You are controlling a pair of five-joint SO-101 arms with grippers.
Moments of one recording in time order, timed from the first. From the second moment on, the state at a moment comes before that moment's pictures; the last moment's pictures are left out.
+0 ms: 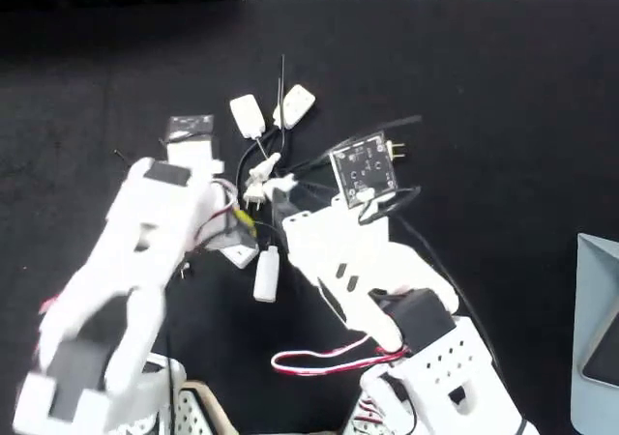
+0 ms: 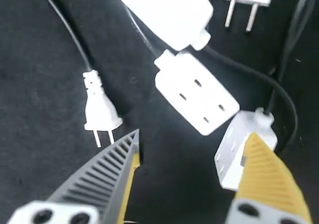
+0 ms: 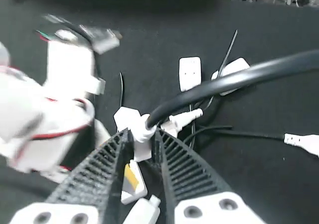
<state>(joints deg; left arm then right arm) 9.1 -13.3 33.1 74.2 16.8 -31.4 -67.2 59.9 44.7 -10.9</state>
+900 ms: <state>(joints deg) 6.4 6.9 26.2 66.8 -9.8 -31.4 -67.2 60.0 43.6 -10.9</state>
